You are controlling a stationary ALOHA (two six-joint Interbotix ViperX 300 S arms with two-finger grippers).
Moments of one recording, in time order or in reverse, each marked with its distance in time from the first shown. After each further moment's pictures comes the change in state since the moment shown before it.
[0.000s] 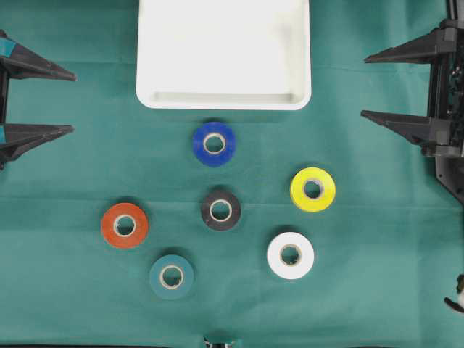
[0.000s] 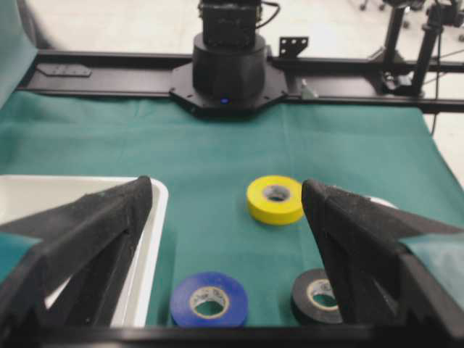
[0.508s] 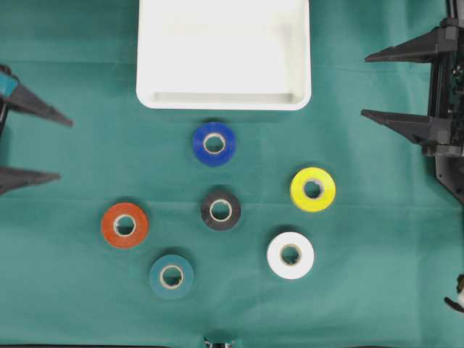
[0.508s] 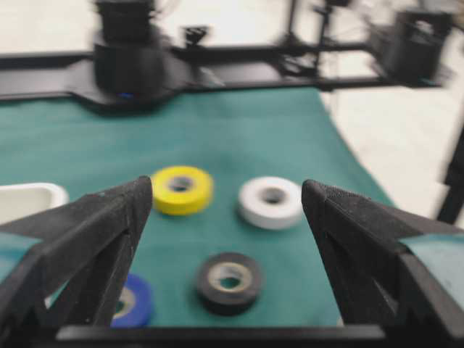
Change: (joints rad) left arm -0.212 -0.002 -0.009 0.000 0.034 -0.009; right arm -0.002 0.000 -0.009 0.000 0.011 0.000
